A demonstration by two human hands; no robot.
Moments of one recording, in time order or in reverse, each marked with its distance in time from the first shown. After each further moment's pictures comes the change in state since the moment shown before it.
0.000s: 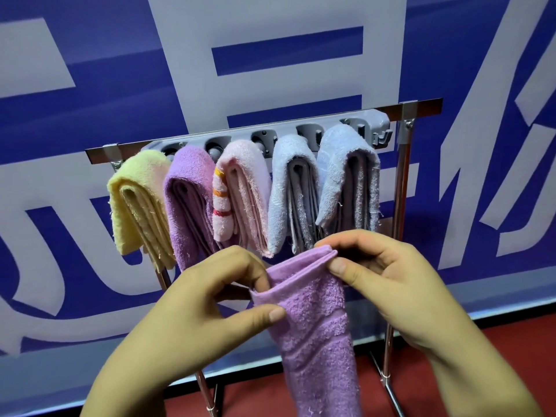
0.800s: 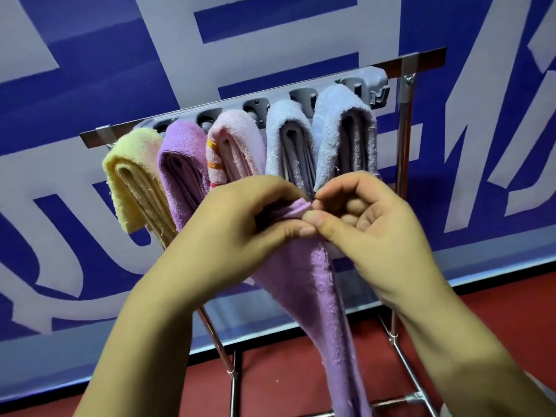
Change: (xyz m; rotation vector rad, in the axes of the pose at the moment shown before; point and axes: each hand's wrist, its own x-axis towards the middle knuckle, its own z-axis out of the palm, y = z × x) left_hand 0.042 0.033 0.005 0.361 -0.020 0.215; right_hand 0.005 0.009 0.023 0.133 0.168 -0.177
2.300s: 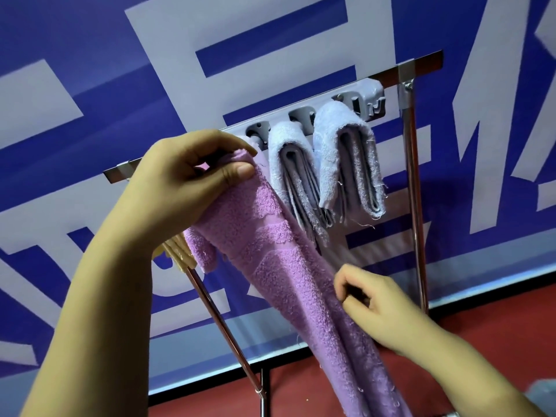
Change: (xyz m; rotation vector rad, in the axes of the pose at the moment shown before) left_hand 0.032 -0.018 -0.054 0.027 0.159 -0.128; right_hand -0.036 0.077 -0.042 -0.564 -0.280 0.097
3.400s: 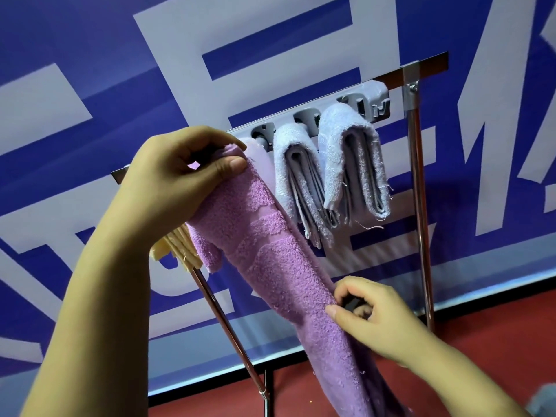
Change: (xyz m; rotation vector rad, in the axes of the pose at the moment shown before) left_hand 0.000 -0.004 -0.008 0.051 0.052 -0.093; right_hand -0.007 0.006 0.019 0.122 0.095 0.023
